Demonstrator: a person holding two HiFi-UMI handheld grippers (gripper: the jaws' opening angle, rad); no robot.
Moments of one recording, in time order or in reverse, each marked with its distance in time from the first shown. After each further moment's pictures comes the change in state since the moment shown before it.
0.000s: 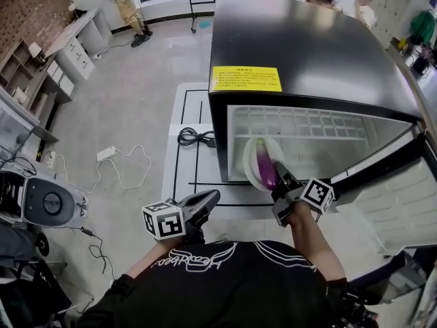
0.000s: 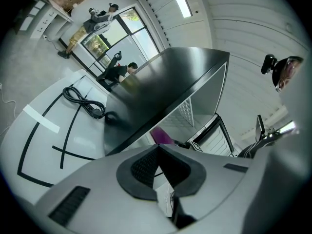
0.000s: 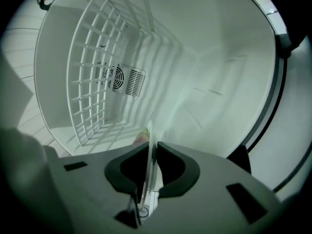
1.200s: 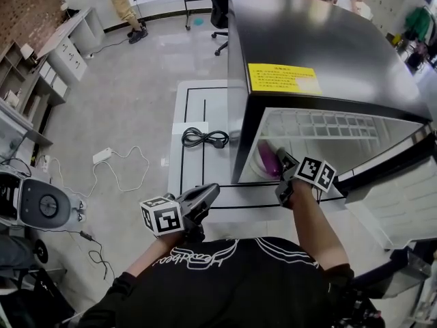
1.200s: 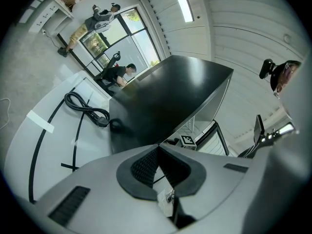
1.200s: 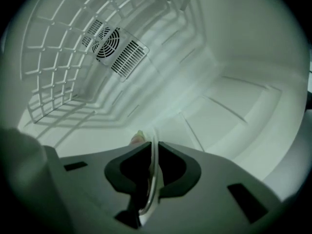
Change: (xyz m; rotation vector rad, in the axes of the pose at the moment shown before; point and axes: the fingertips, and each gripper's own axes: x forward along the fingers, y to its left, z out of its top) left arm -0.015 0.034 0.028 -0.015 -0.015 -0.069; right arm 0.057 -0.028 0.012 -0.263 0.068 -0.299
